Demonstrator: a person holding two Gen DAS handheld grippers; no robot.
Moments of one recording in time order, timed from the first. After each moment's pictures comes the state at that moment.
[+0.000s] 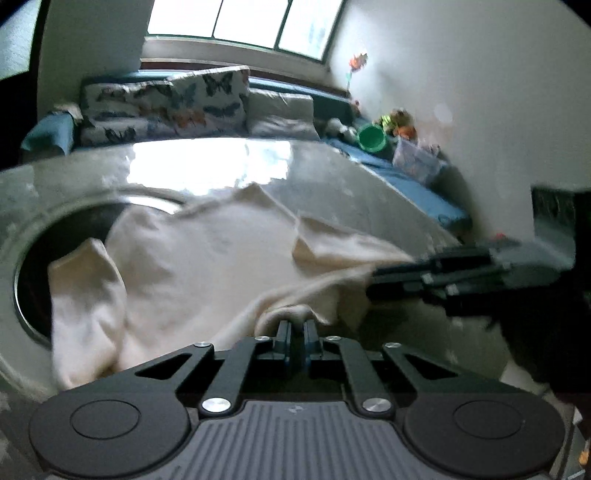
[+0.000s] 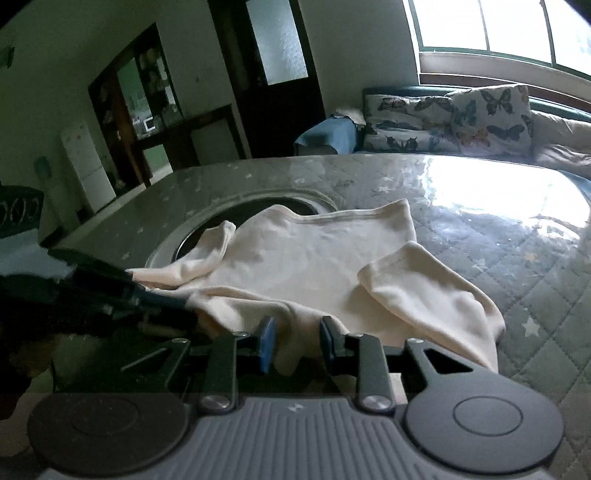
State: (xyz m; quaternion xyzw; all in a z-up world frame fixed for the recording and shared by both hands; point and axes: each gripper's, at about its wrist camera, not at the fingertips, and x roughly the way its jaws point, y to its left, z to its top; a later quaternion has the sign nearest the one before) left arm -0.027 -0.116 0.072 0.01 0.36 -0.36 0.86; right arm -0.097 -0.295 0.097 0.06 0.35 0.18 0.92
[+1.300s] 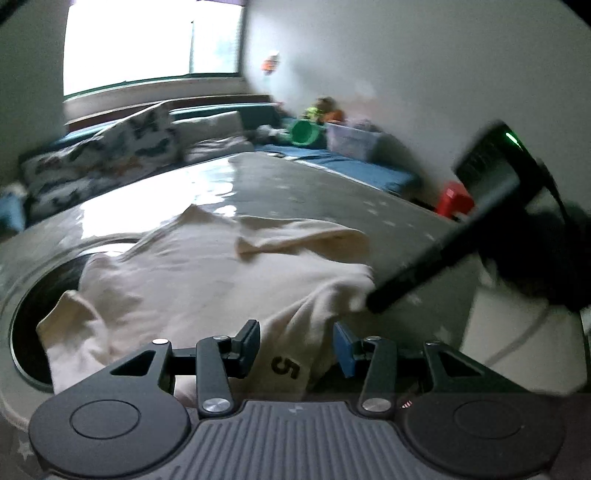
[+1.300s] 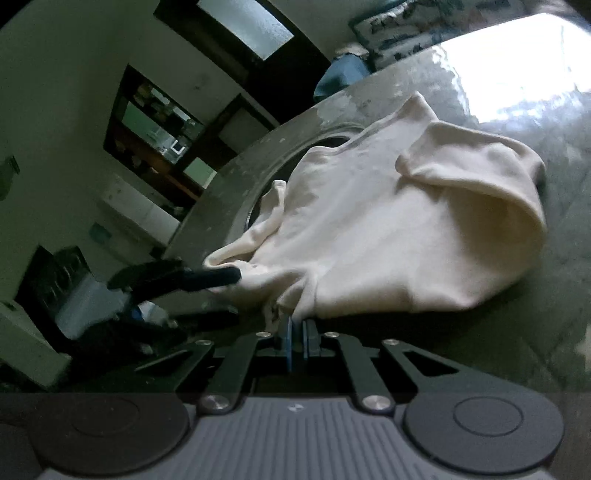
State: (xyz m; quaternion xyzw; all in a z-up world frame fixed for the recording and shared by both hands) left arm -0.088 -0.113 0.072 0.13 0.29 -0.48 0.82; right arm -0.128 -0.323 0.070 0.29 0.43 0.26 0.82
